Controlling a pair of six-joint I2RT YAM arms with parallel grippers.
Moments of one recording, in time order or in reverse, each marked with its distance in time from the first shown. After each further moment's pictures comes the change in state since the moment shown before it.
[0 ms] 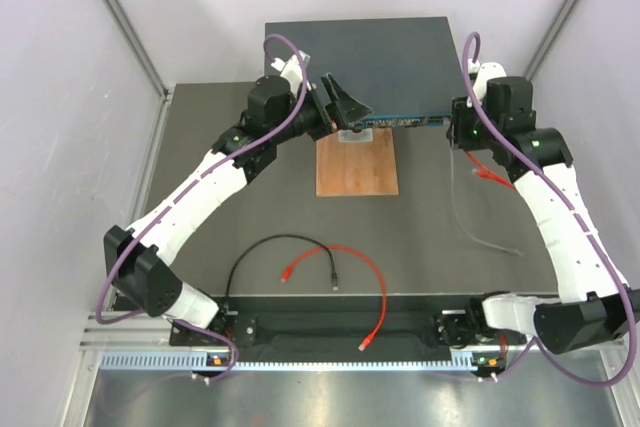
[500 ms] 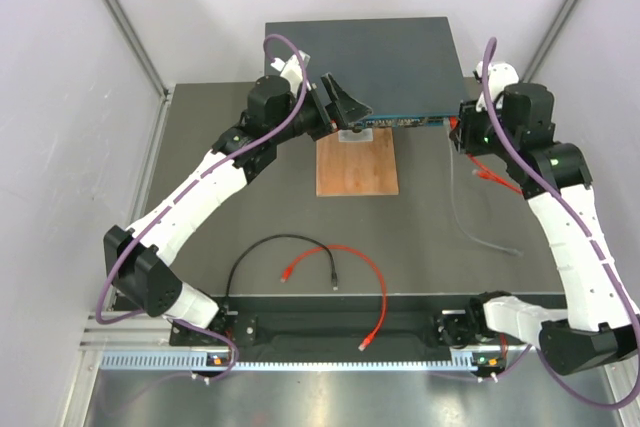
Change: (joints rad) left arm 0.000 0.000 0.000 0.000 -0.003 0.000; right arm -0.002 -0.111 -0.015 -0.005 -0.066 -0.015
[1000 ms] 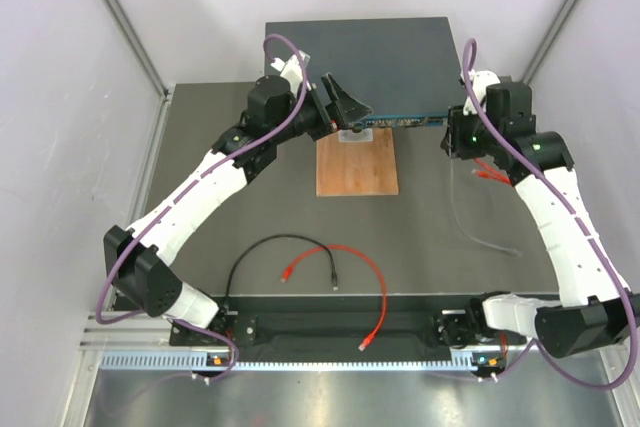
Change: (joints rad) left arm 0.000 0.000 0.000 0.000 0.000 0.000; right arm 0.000 0.085 -0.010 -0.048 -0.034 0.015
